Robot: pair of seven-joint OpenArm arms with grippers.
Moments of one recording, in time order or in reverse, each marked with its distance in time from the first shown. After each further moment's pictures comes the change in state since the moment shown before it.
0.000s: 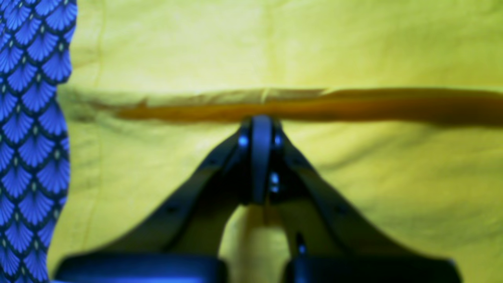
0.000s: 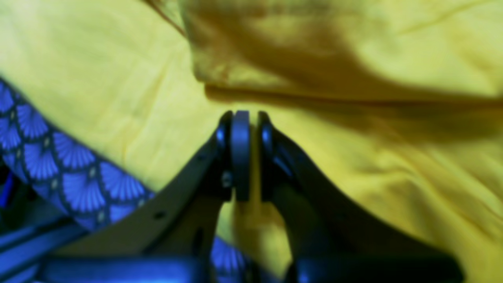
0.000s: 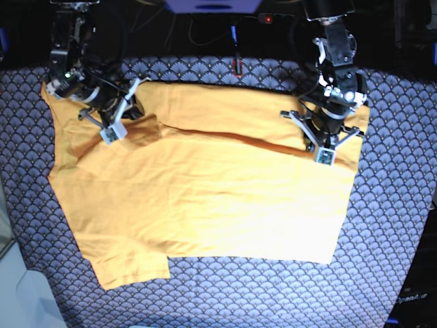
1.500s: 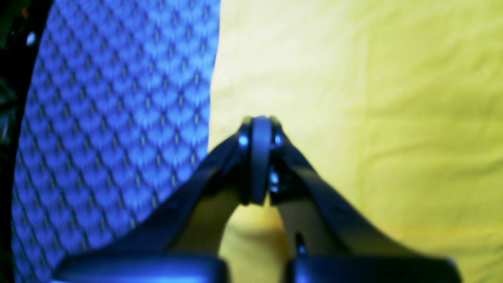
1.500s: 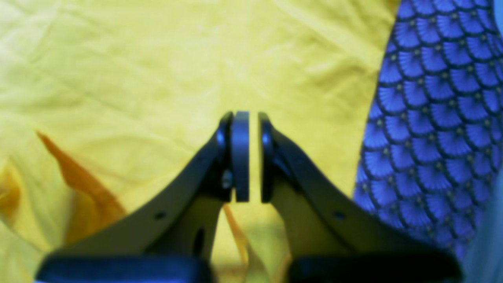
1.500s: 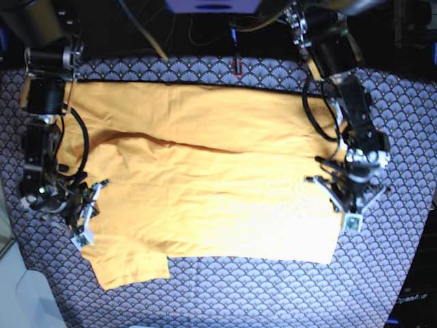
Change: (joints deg) left arm -20.4 -0.3 -6.9 -3.1 4.3 -0.6 7.6; right arm 36.1 9.0 -2.7 -22.6 -13.4 0.2 -3.9
